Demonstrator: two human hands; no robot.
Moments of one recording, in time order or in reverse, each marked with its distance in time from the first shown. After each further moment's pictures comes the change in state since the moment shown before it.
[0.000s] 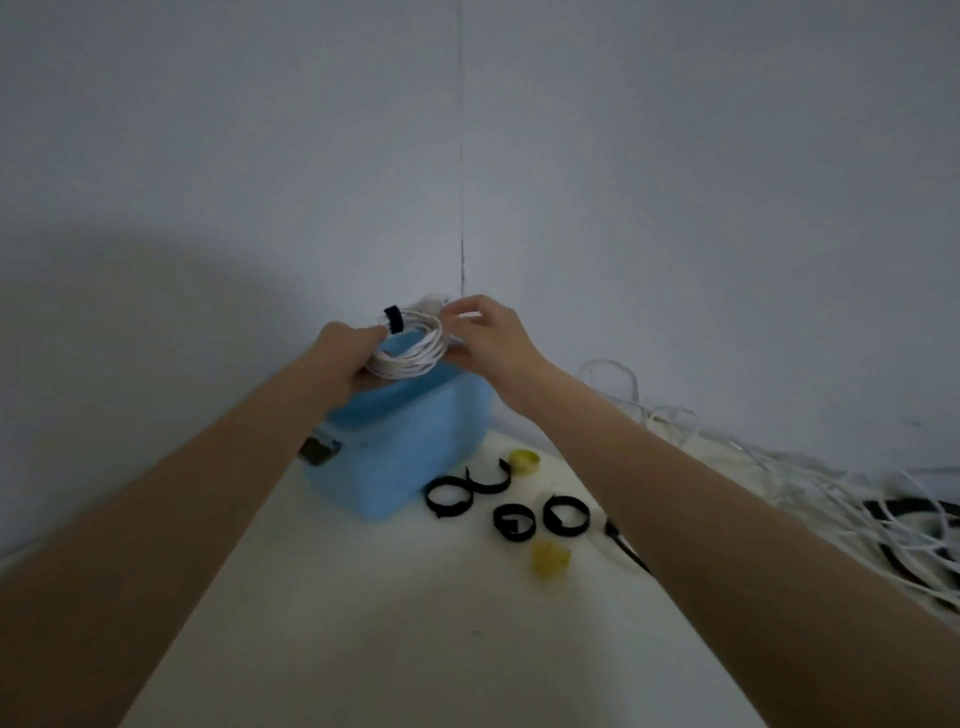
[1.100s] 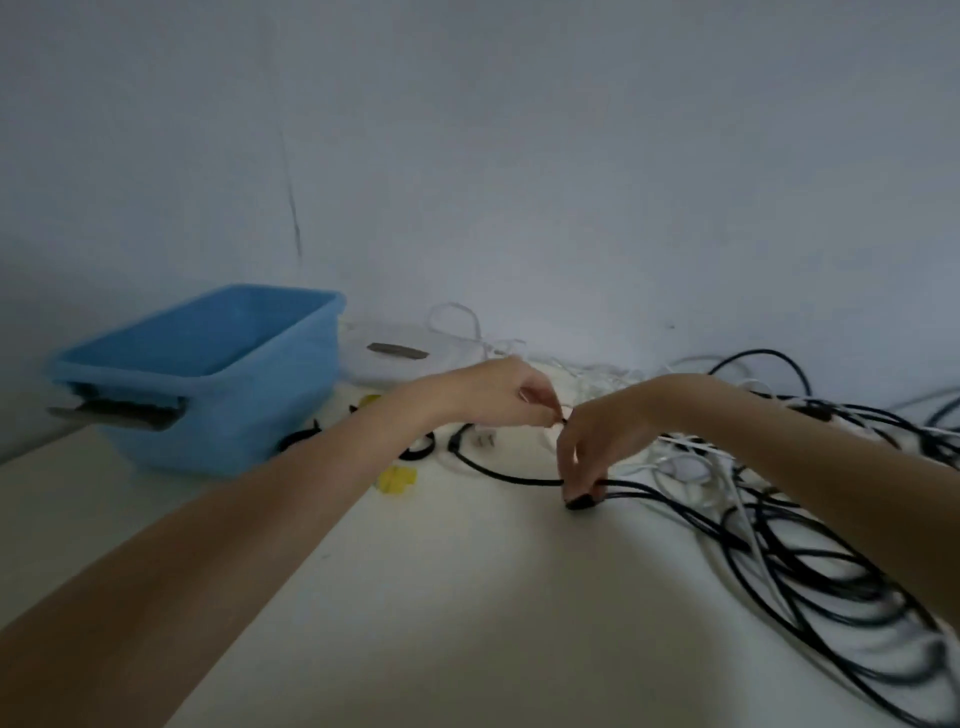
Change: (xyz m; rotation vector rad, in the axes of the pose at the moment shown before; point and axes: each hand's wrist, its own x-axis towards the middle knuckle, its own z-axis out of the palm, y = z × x) left_hand -0.128 -0.047 0.178 0.881 -1.131 0.684; right_hand -0.160 -0.001 -0.183 -1.287 -0.656 0.635
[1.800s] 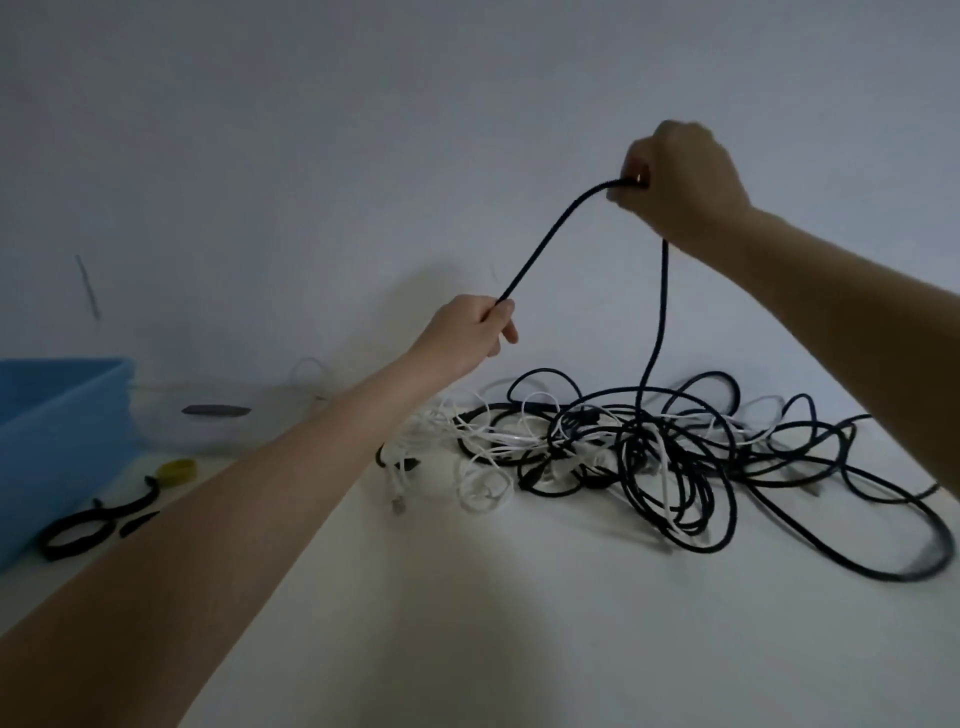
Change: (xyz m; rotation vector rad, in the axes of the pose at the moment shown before) left_hand 0.080 0.172 0.027 -0.282 0.432 0.188; right_hand -0.236 0.140 -0.068 -0.251 1.488 0.476
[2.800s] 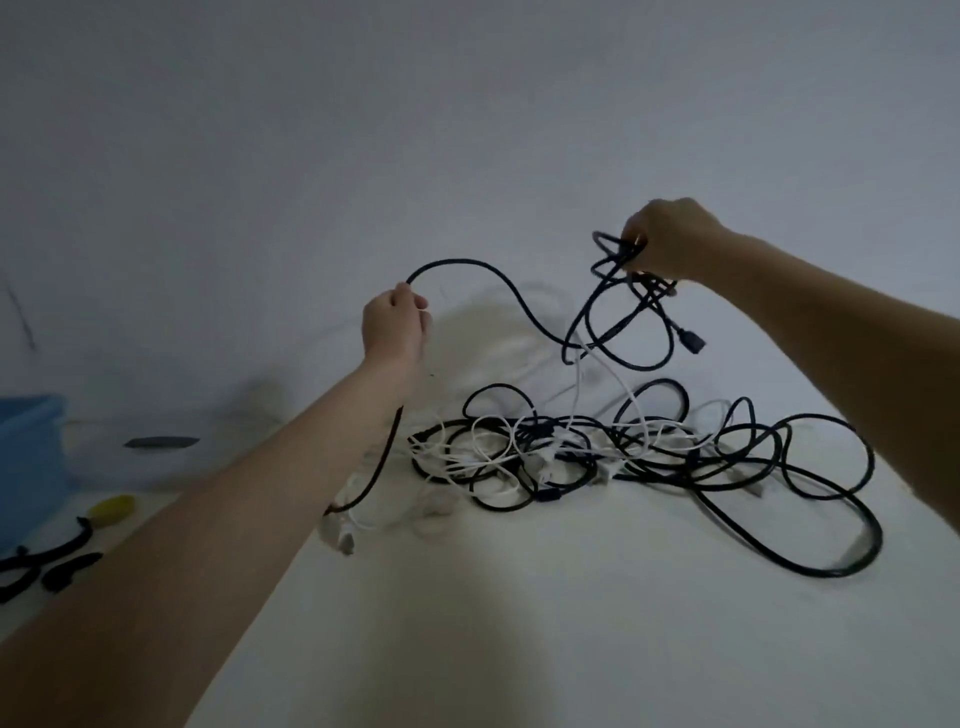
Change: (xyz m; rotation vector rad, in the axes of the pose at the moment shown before) left_hand 0.023 0.017 0.018 -0.613 0.472 -0.316; right_hand -0.010 0.071 0.005 -0.113 -0.373 0.187
